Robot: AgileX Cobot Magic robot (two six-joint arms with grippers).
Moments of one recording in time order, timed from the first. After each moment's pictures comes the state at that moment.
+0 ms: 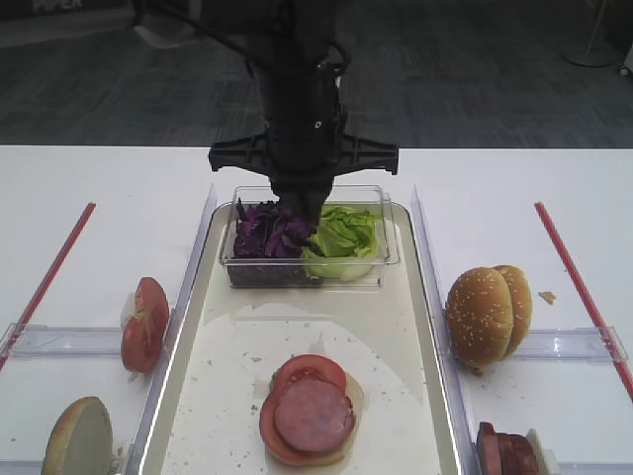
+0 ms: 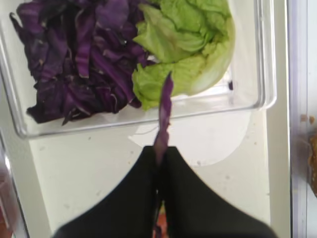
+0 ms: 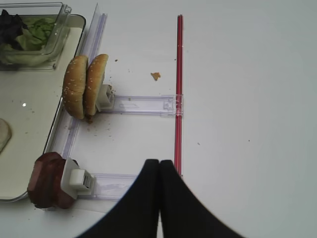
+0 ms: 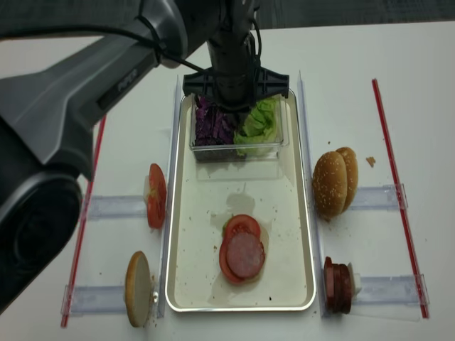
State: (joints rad) left arm -0.67 2.05 -1.87 0.07 1.24 -0.62; right arm 0.08 0.06 -0.48 0.03 1.13 0.05
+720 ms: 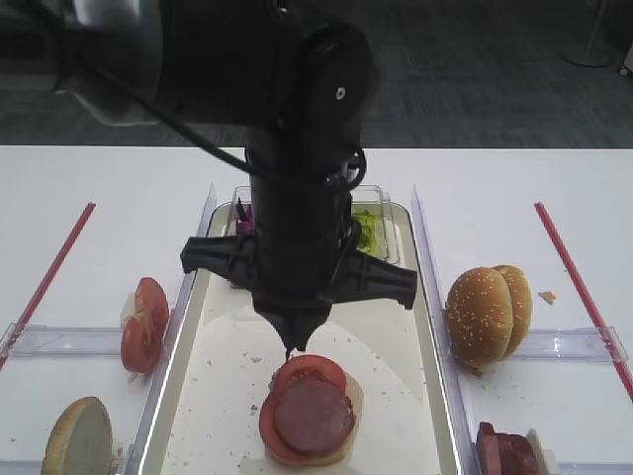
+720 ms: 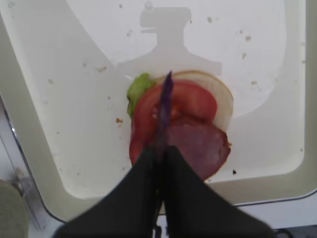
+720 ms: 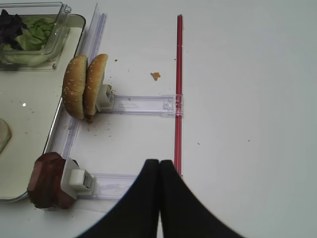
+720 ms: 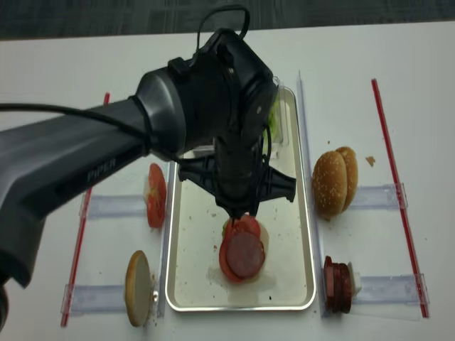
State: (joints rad) left arm -0.87 1.85 -1.48 0.09 1.23 -0.77; right arm 0.08 0.06 -0.48 0.03 1.13 0.05
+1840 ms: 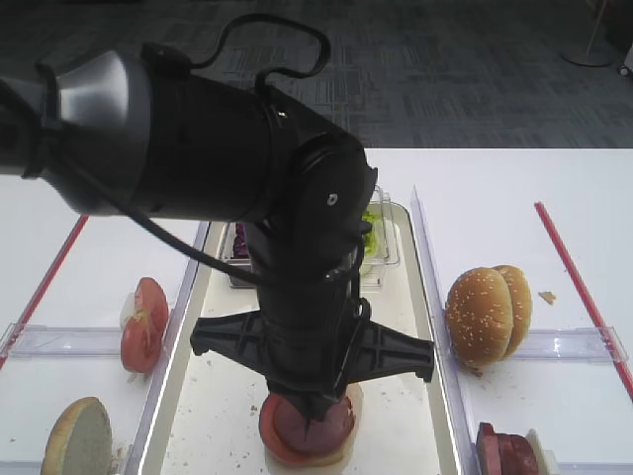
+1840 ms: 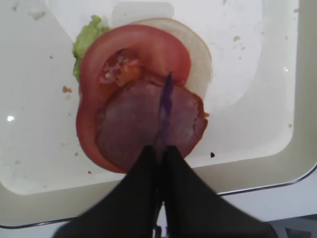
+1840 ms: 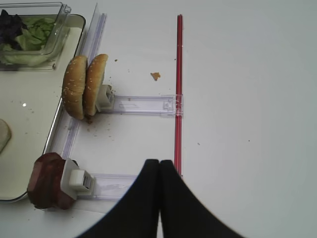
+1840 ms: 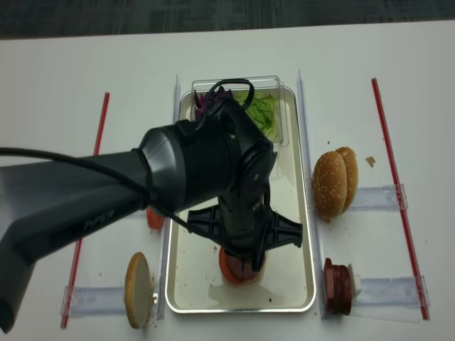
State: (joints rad) left arm -0.94 1.82 -1.29 0.02 1.01 -0.84; right arm 0.08 0.06 -0.48 0.03 1.13 0.05
